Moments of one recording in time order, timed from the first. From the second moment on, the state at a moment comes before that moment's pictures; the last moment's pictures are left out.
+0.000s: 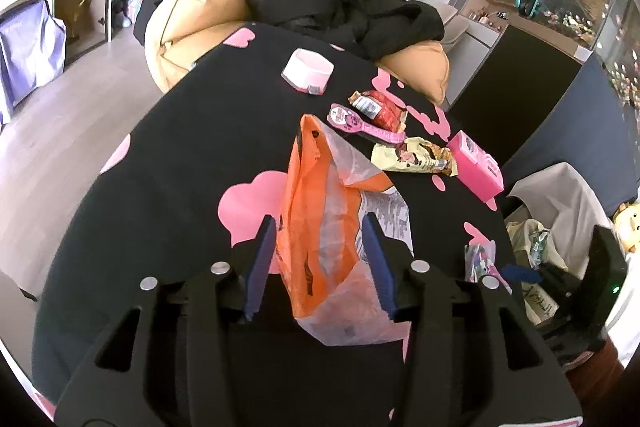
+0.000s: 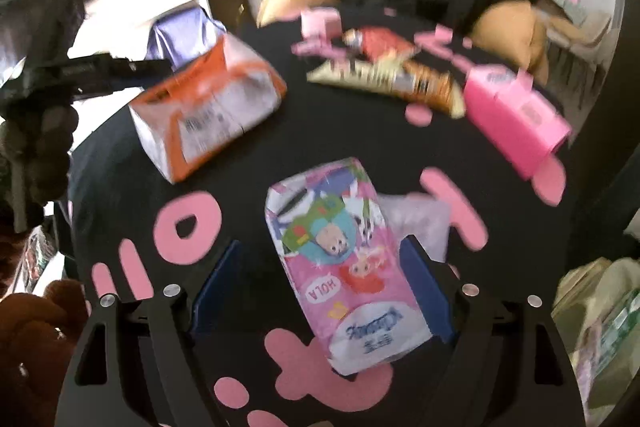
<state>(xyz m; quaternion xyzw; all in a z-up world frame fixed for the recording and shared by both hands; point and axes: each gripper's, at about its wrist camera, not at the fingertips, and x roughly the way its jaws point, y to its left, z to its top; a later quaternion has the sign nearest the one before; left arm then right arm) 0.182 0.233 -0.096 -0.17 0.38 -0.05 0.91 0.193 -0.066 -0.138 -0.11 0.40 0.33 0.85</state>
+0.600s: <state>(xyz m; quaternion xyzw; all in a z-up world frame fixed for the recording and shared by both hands) 0.183 0.212 -0.087 -0.15 0.38 -0.06 0.91 0.205 -0.084 -0.128 -0.10 0.40 0.32 0.85</state>
